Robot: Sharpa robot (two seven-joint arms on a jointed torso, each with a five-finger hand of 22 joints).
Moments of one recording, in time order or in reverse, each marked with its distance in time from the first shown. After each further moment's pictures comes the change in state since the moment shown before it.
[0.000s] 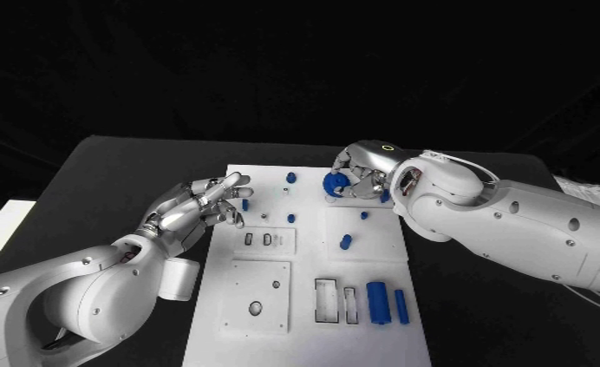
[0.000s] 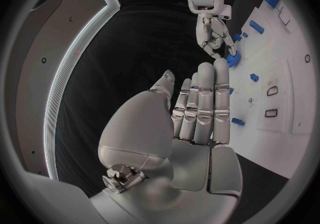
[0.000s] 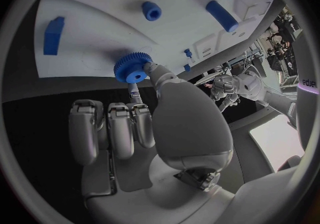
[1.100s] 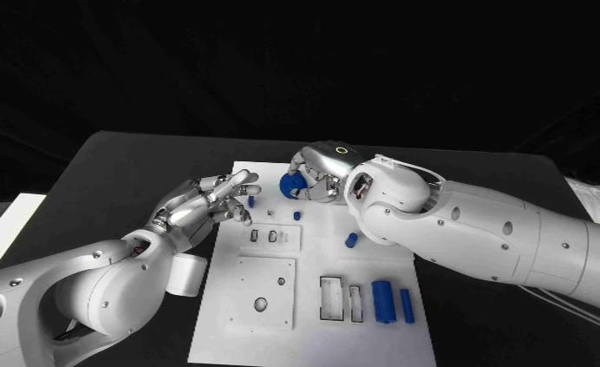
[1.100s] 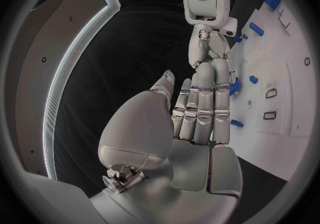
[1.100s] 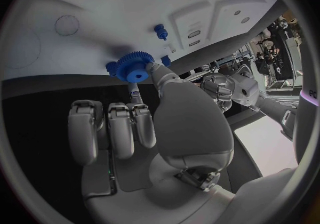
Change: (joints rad) left arm 0.000 0.002 0.000 0.005 0.000 0.004 -0.004; left_hand 0.000 0.000 0.000 0.000 0.000 0.000 0.000 0.000 -0.001 -0.004 0.004 -0.004 0.000 0.000 0.000 0.000 0.000 0.000 0.000 0.000 0.000 0.000; right arm -0.005 0.217 -0.018 -0.074 -0.077 -0.049 -0.009; right_hand -0.030 -0.007 0.008 0.003 -0.009 0.013 -0.006 -0.014 0.000 0.003 -0.005 0.000 0.001 0.000 0.000 0.000 0.000 -0.010 0.000 0.000 0.005 0.001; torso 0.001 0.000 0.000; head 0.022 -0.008
